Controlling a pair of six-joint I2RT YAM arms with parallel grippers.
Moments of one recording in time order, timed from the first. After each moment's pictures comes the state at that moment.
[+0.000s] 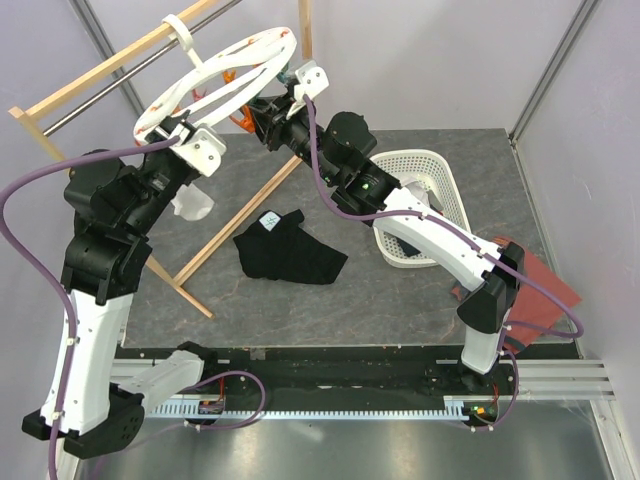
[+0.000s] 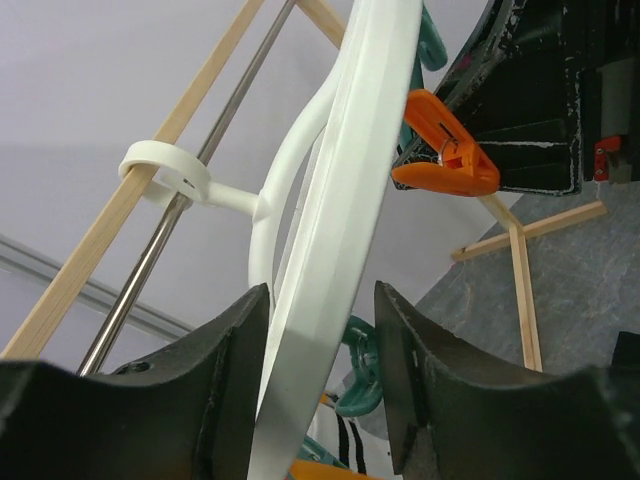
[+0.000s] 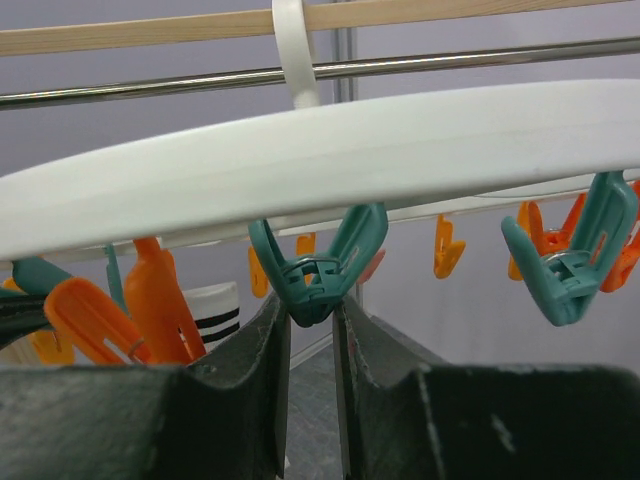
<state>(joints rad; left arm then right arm) -0.34 1.01 1.62 -0.49 0.10 0.80 0.91 1.83 1.95 0.27 0.04 0.05</state>
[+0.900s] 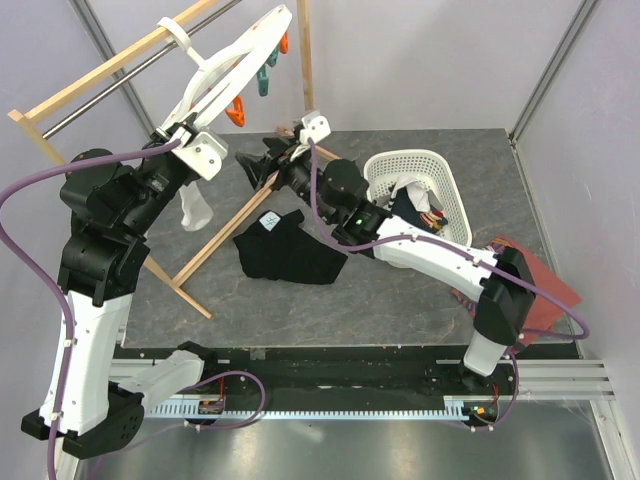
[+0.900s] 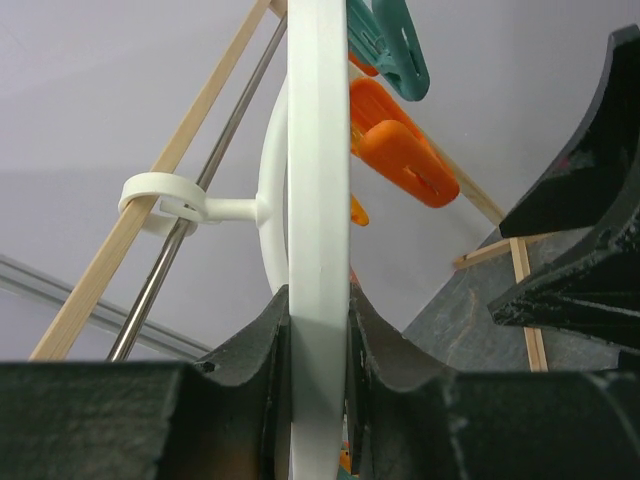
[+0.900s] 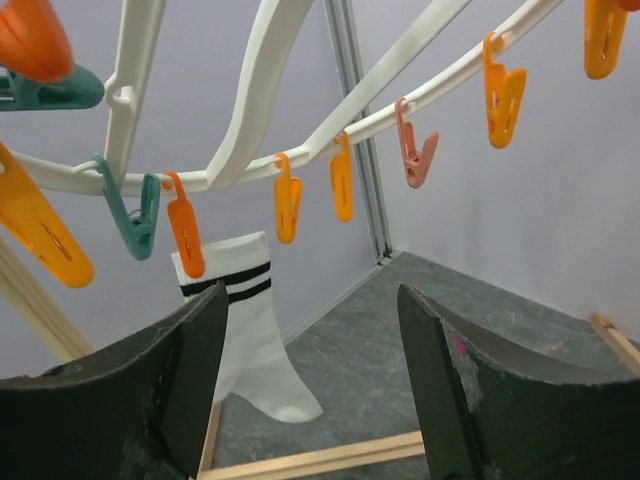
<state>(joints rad) -0.34 1.01 1.65 -0.51 0.13 0.83 0.95 1.72 1.55 0.49 0.14 0.18</state>
